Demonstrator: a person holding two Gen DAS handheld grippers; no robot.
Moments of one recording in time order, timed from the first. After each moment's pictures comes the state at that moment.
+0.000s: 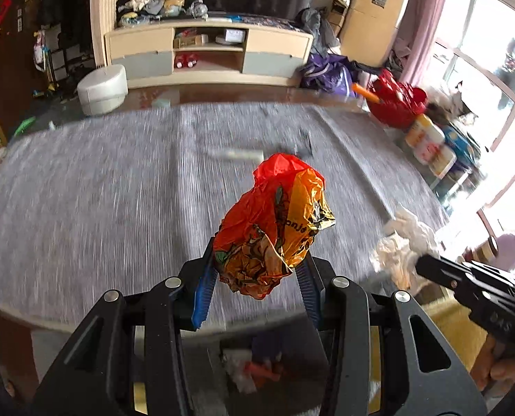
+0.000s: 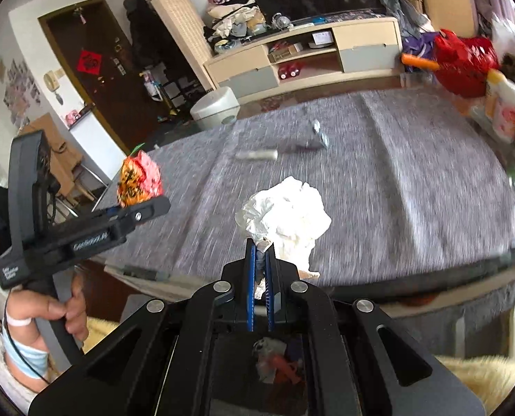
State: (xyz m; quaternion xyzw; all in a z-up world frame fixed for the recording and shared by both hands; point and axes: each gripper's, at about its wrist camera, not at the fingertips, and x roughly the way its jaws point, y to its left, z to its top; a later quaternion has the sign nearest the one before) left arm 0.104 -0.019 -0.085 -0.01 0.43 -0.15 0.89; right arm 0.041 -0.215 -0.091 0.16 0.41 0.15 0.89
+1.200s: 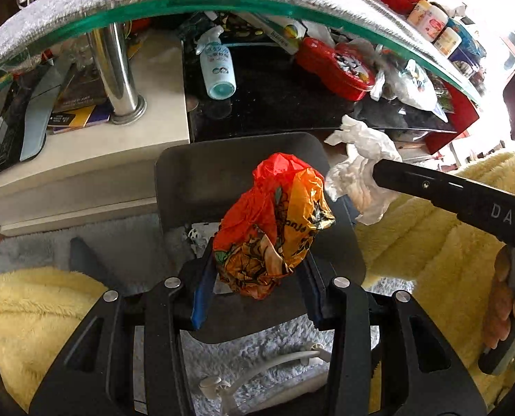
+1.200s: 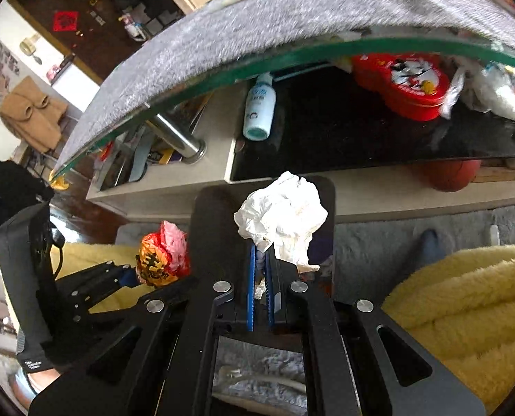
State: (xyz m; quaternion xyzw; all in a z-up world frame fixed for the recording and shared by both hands) left arm -0.015 -0.024 -0.276 -0.01 0.56 -0.17 0.81; right arm -0.009 -0.185 -0.239 0.16 0.54 0.17 0.81
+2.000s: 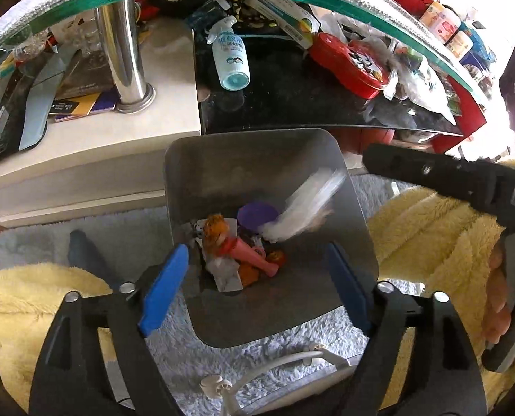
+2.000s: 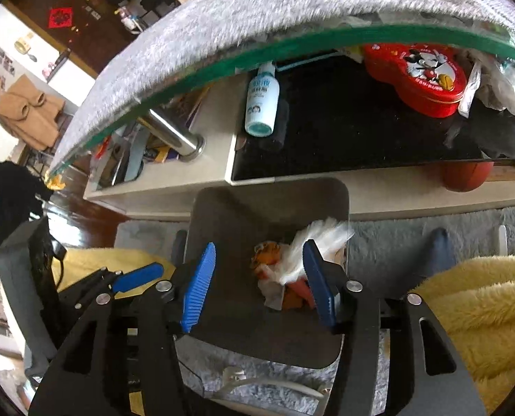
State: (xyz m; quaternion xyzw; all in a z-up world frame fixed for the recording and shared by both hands) left arm -0.008 -0.016 -0.287 -0.02 0.57 -0.16 0.81; right arm 0.009 -0.180 -0.239 0.17 0.55 0.17 0.80
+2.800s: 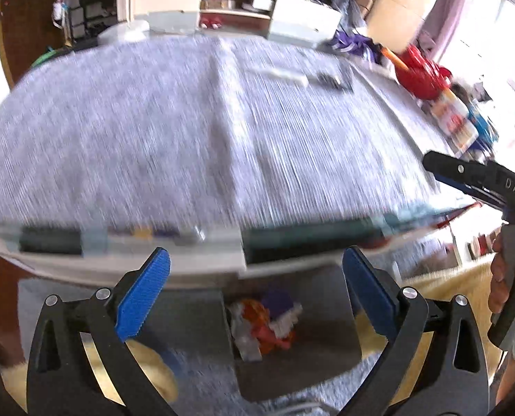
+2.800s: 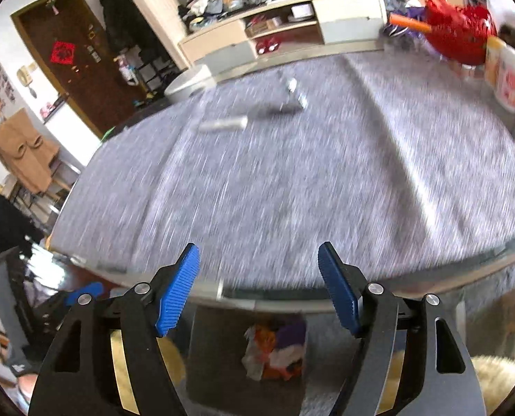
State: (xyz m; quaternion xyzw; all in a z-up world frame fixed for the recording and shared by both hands) left arm 0.076 0.023 -0.161 -0.05 0.47 -0.11 0.87; right arm 0.105 -0.221 -0.124 0.15 0.45 0.11 0.88
